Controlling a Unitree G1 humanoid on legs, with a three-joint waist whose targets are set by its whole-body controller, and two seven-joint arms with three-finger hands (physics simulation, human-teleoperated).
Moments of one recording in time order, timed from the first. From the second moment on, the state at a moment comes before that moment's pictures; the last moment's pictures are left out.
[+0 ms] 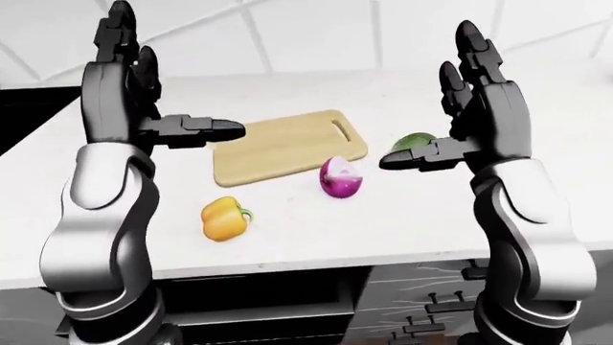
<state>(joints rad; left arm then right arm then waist) -0.65 0.34 0.24 -0.51 -0.18 0.83 0.09 -0.56 -0.23 -0.15 -0.62 0.02 0.83 0.06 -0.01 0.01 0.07</state>
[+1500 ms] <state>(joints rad) -0.18 0.20 0.18 -0.85 0.30 0.79 -0.55 -0.48 -0.18 -0.13 -0.65 -0.01 0.79 0.07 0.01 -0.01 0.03</state>
